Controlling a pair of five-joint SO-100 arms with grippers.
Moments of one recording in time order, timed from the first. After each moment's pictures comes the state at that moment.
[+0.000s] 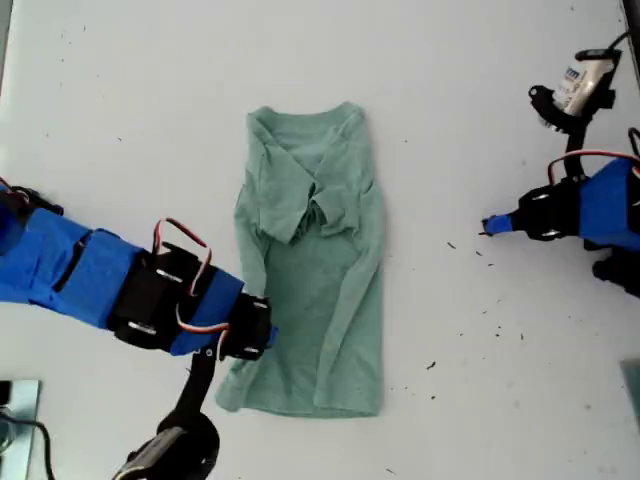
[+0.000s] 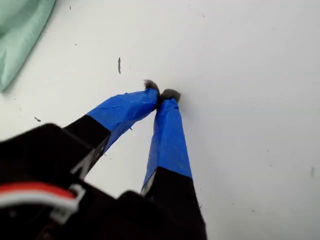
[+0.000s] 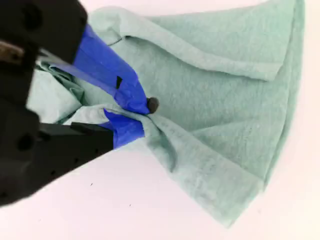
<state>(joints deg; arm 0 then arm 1) 12.7 71.5 63.5 75.7 -14.0 13.3 197.3 175.0 77.7 -24.9</state>
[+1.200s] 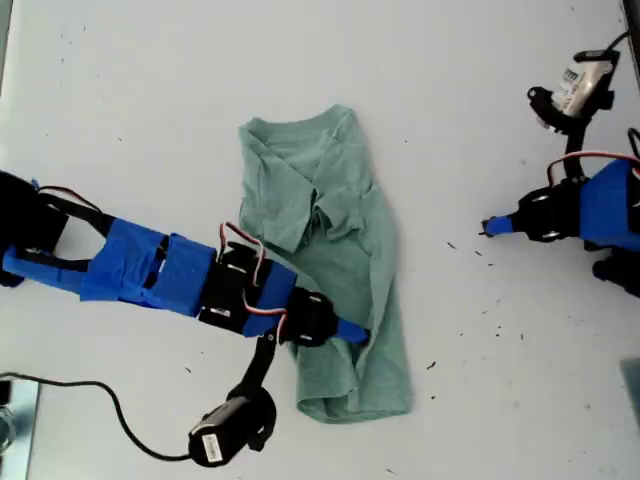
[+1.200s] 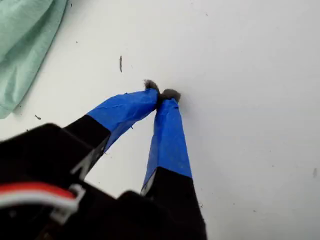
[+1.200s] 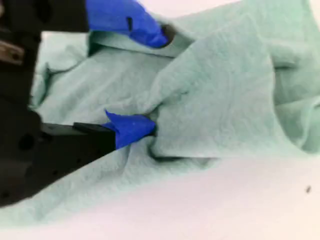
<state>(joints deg) 7.7 51.7 53.2 57.7 -4.0 12.7 197.3 175.0 77.7 -24.9</state>
